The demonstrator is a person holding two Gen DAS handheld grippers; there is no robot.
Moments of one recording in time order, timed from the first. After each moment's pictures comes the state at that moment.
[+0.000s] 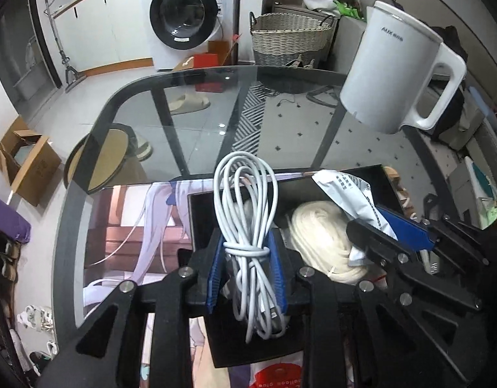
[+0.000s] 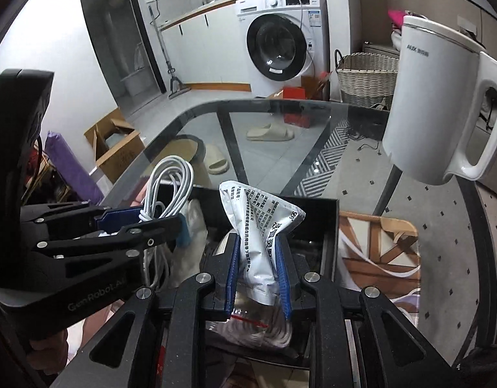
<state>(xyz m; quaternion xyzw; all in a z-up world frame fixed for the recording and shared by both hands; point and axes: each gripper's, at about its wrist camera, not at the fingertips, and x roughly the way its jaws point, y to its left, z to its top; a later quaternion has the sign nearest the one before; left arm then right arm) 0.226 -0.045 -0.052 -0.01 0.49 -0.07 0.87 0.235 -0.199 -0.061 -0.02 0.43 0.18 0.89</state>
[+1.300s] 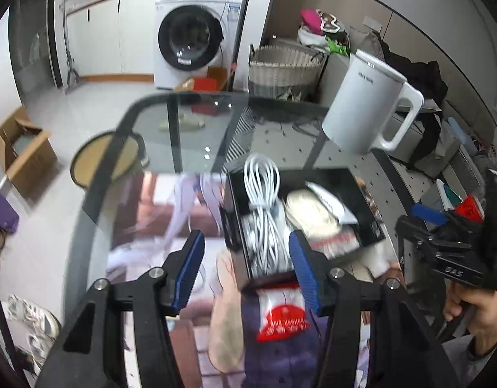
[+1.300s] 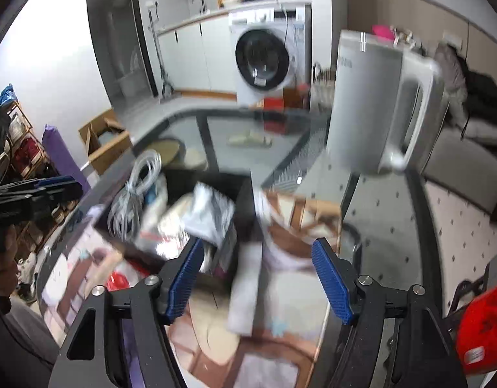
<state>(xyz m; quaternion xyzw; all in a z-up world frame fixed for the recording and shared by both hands) 0.145 0.019 -0.012 -0.07 0.43 -0.10 0.89 0.175 -0.283 -0.039 -0.05 0.41 0.16 0.90</state>
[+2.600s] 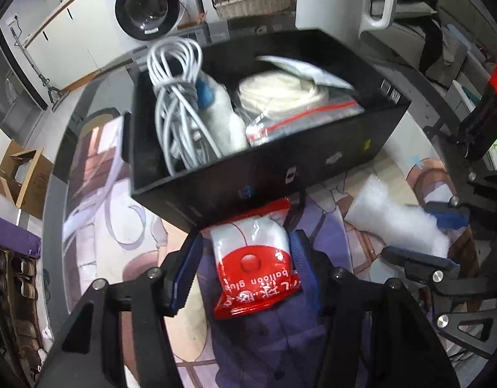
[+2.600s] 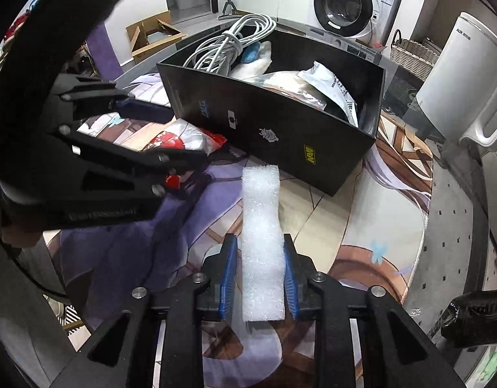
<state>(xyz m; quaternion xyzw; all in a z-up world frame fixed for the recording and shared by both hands) 0.132 -0.070 -0.101 0.09 0.52 -0.10 0.84 0.114 -0.205 -0.118 -0.19 0.51 0.25 0.80</state>
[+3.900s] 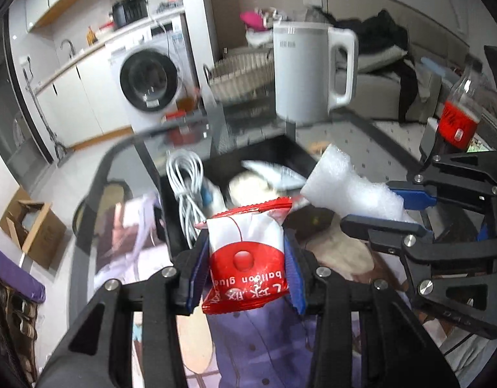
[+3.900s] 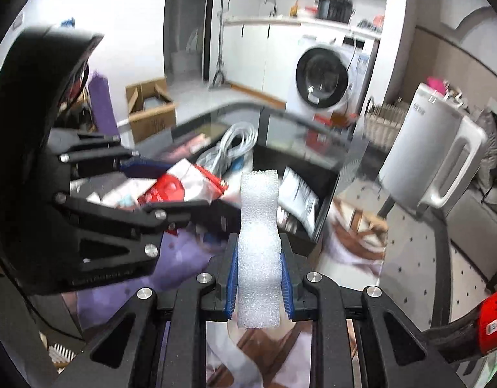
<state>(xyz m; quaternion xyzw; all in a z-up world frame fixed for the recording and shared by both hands) 0.095 -0.072 -0.026 0.09 0.37 -0.14 0.92 0.083 -0.214 -0.035 -0.16 0.34 0.24 0.90</state>
